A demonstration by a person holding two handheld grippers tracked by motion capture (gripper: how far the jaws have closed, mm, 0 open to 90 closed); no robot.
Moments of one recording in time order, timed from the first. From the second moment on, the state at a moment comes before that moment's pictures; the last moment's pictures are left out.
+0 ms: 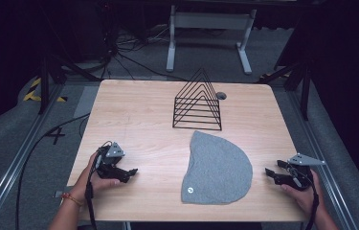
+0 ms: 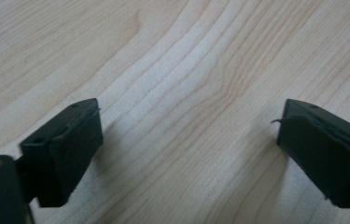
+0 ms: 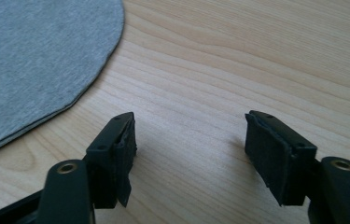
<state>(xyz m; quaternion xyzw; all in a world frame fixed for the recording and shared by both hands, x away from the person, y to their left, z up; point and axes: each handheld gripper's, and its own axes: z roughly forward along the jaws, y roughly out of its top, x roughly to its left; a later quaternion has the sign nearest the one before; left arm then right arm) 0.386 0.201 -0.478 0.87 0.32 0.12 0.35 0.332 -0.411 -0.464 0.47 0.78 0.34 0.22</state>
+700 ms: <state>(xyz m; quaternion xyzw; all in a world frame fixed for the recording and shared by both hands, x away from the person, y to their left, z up) 0.423 0.099 -0.448 0.89 0.22 0.10 0.39 0.303 -0.309 -0.433 0.31 0.84 0.42 0.15</state>
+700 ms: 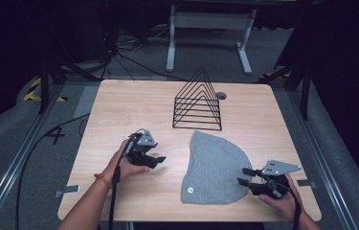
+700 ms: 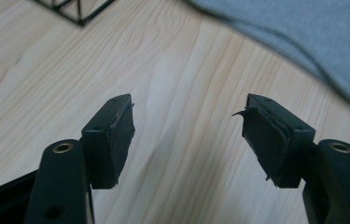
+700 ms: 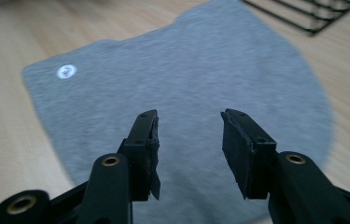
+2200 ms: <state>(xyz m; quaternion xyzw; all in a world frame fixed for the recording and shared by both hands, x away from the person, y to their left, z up) 0.363 0.015 -0.457 0.94 0.13 0.04 0.33 0.356 -0.293 -0.456 0.36 0.86 0.33 0.17</state>
